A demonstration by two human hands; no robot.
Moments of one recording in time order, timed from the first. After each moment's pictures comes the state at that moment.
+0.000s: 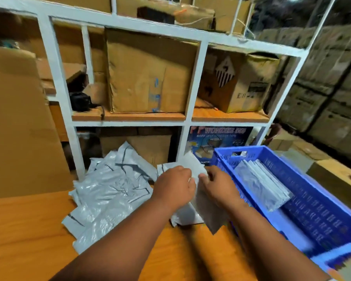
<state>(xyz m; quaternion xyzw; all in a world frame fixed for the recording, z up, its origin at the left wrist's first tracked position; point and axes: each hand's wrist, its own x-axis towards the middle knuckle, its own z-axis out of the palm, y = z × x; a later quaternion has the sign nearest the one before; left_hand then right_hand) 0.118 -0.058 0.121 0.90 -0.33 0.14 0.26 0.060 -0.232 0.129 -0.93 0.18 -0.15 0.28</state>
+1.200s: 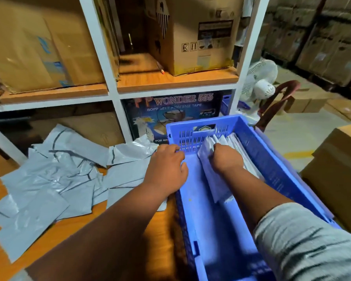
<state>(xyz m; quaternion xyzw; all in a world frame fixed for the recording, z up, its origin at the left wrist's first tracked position) 0.117 -0.318 0.074 0.93 -0.30 0.12 0.17 0.118 -0.555 0.044 -0.97 0.20 -0.01 0.12</state>
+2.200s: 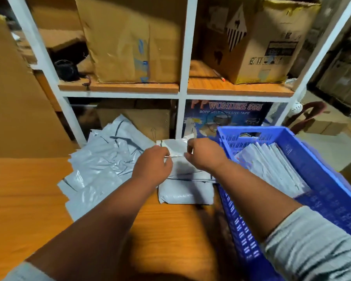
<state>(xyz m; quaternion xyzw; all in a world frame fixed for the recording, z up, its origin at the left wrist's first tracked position) 0.134 -0.092 0.082 0.94 -0.17 0.11 0.27 0.132 -0.295 0.128 -1.00 -0.03 -0.04 0.08</state>
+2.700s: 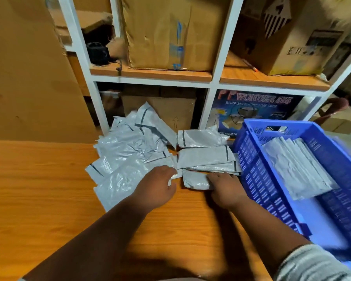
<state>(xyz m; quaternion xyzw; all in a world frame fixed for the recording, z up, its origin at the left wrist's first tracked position) 0.092 0.009 0.013 0.94 -0.24 0.01 0.24 0.066 -0.272 0.003 -1.00 -0.05 0.08 -0.02</state>
